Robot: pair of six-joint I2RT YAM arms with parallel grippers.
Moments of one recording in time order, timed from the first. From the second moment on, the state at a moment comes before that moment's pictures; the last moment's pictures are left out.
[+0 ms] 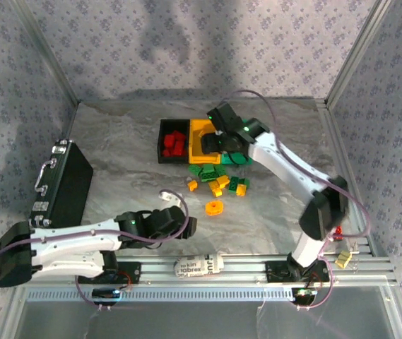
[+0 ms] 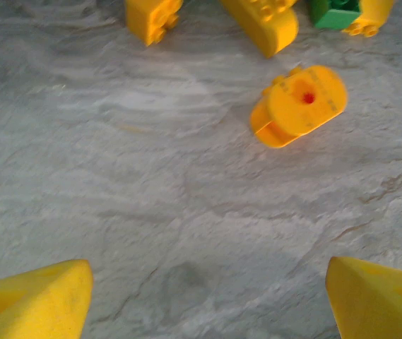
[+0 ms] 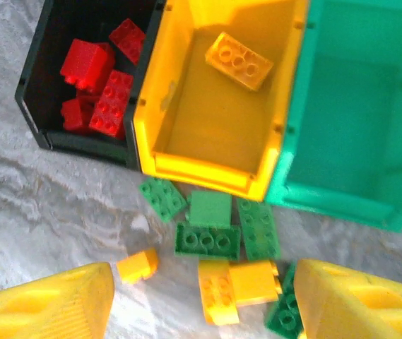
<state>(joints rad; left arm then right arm) -1.25 1.07 0.62 -0.48 -0.38 -0.87 0.67 1.66 1.62 -0.89 0.14 0.44</state>
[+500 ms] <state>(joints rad) -1.12 1.62 1.02 -0.49 -0.15 -0.66 0.58 1.03 0.92 -0.76 0.14 0.53</state>
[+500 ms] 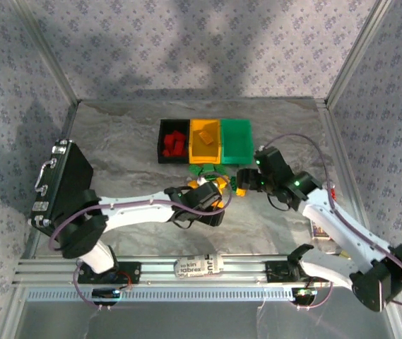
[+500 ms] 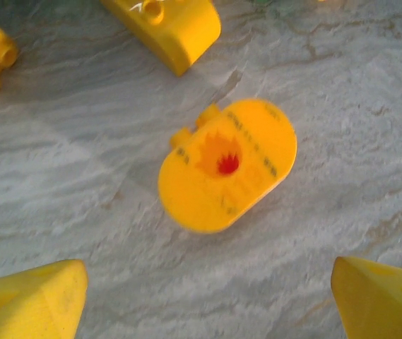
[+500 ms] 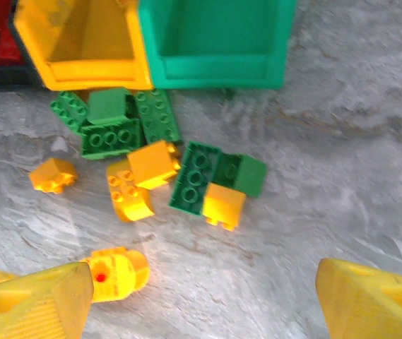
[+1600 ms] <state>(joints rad) -1.07 1.95 1.35 -0.72 -0.12 -0.55 0.33 0.72 0.60 -0.71 -0.02 0.56</state>
